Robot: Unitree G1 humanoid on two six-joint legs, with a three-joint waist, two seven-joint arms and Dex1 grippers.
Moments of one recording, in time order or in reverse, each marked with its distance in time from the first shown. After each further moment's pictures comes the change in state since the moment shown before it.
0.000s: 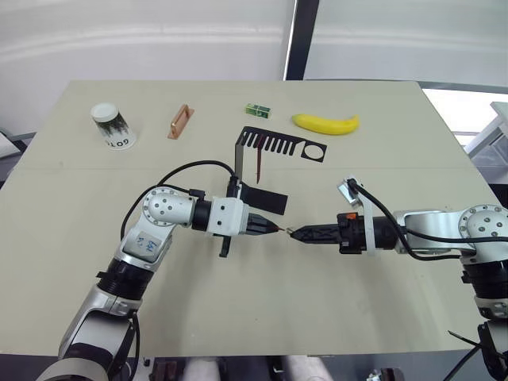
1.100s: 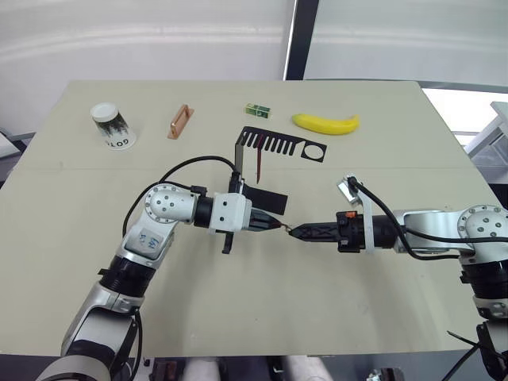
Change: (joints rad) left arm -0.019 -0.005 -0.001 0.006 0.001 0.010 0.014; right arm 0.001 0.005 0.000 -0.006 0.000 -0.018 0.012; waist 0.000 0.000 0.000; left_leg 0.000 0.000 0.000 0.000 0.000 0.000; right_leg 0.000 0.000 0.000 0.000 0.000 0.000
